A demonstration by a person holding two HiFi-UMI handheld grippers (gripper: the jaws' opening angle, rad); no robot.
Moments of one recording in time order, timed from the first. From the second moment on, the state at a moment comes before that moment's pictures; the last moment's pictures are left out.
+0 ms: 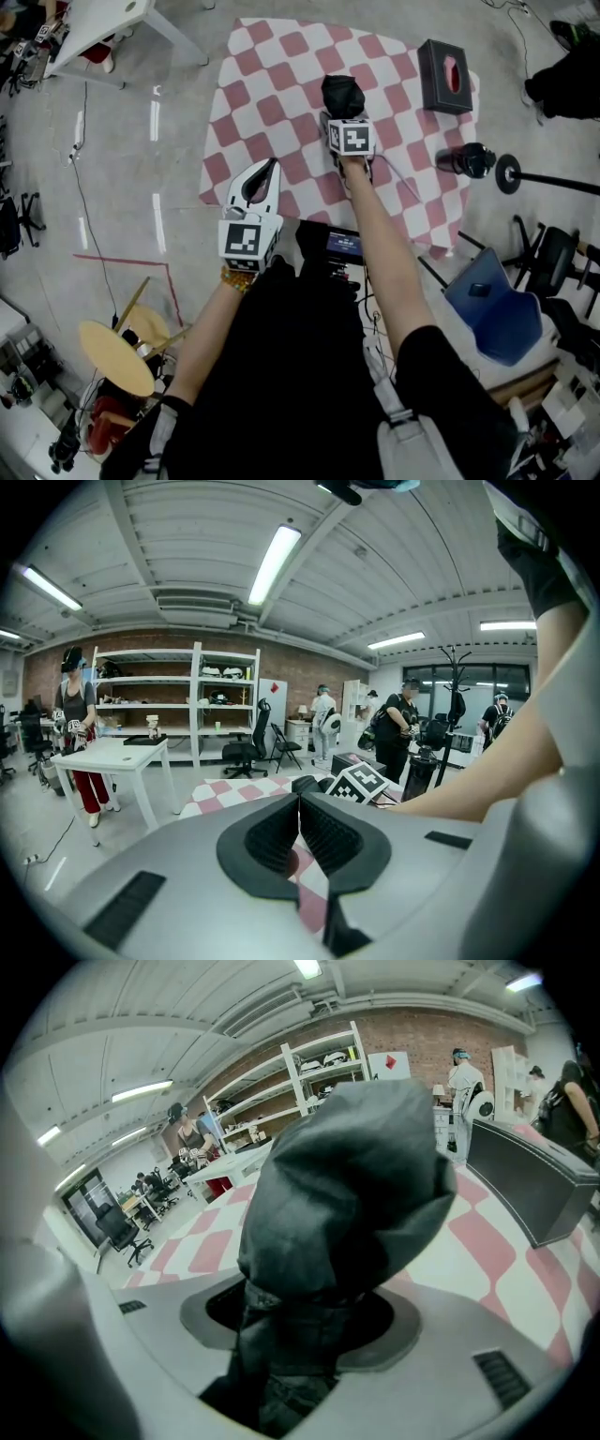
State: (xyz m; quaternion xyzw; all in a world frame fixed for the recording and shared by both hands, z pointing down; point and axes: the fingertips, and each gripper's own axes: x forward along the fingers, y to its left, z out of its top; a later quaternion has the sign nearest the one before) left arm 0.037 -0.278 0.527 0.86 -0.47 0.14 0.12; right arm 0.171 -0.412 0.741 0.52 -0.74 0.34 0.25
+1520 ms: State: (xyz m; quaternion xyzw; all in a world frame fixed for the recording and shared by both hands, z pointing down) left arm 0.063 -0.248 0.488 0.90 -0.42 0.12 0.08; right arm 0.157 -0.392 0.613 0.54 -0.79 0.23 0.18
